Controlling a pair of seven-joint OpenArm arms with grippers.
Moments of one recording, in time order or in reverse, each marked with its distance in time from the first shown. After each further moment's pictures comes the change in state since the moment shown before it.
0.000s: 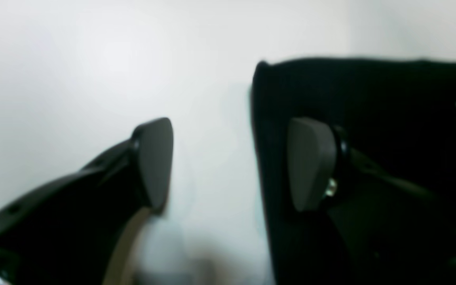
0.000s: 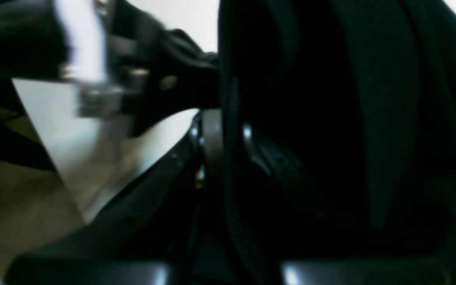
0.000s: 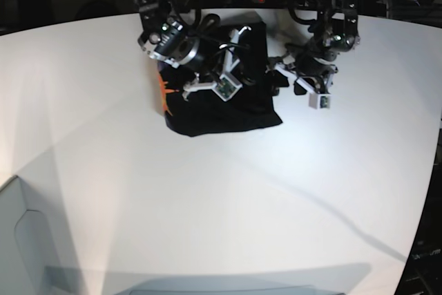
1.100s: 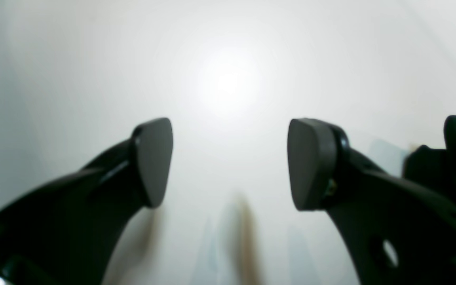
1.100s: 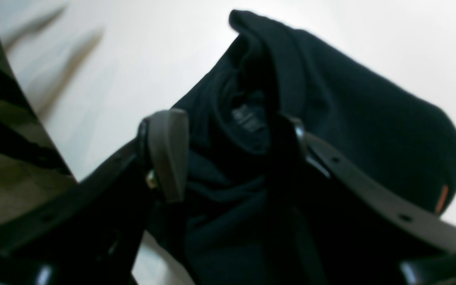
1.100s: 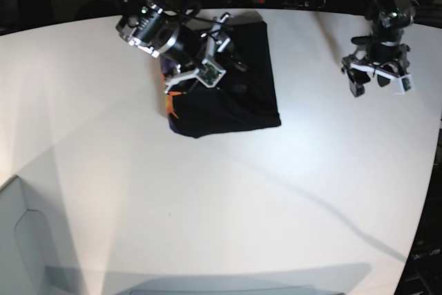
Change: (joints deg) left arm 6.3 0.5 -27.0 9.2 0.0 -0.5 0.1; right arm -5.1 6.2 0.1 11.0 0.3 0.0 0.7
